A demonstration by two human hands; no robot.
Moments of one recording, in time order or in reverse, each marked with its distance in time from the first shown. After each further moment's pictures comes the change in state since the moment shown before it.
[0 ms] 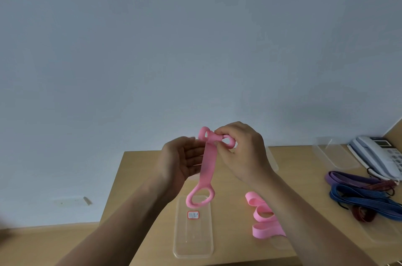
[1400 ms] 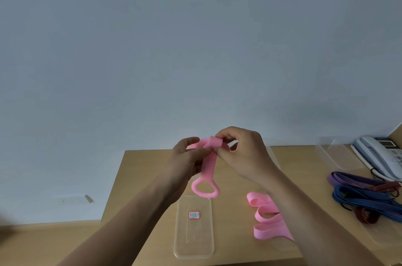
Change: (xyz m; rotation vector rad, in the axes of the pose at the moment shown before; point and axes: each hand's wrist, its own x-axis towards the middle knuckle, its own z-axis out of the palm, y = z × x) left_hand 0.006 -0.011 0.001 0.253 0.002 0.085; right_hand 0.006 0.012 0.003 0.146 -0.211 0.221
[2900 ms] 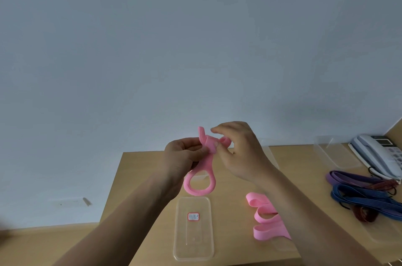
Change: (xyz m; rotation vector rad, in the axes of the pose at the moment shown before) left_hand 0.005 0.012 -0.003 0.054 -0.009 0.048; right_hand 0.005 -0.003 -0.001 -0.185 0.010 -0.134
